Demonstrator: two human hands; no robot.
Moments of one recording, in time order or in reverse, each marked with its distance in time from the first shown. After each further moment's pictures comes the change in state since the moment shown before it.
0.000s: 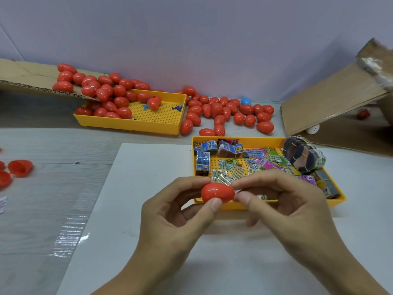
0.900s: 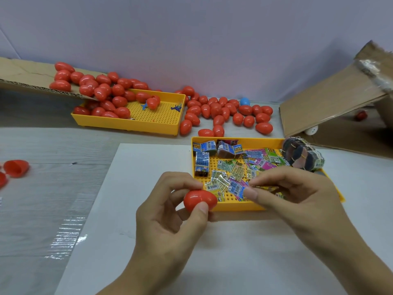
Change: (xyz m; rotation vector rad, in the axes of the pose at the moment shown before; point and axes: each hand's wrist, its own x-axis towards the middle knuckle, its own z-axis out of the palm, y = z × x) left_hand -0.002 0.000 -0.002 -0.008 0.009 0.111; right_hand 0.011 -0.005 -0.019 -0.175 -0.013 0.028
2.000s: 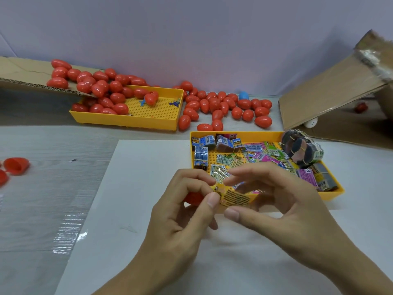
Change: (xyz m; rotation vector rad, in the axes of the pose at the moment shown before) left_hand -0.002 0.002 0.003 0.167 -0.173 -0.006; right_hand -0.013 -0.011 0.013 -0.002 -0.169 -0.044
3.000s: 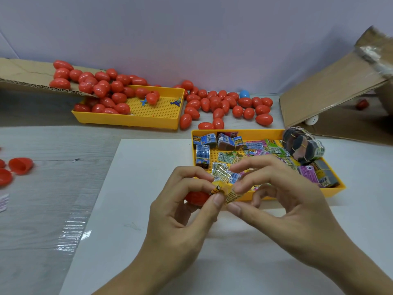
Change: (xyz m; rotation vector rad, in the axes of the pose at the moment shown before) left_hand -0.002 -0.007 0.000 -0.019 0.055 0.053; right_hand 0.000 0.007 0.003 -0.059 0.045 -0.170
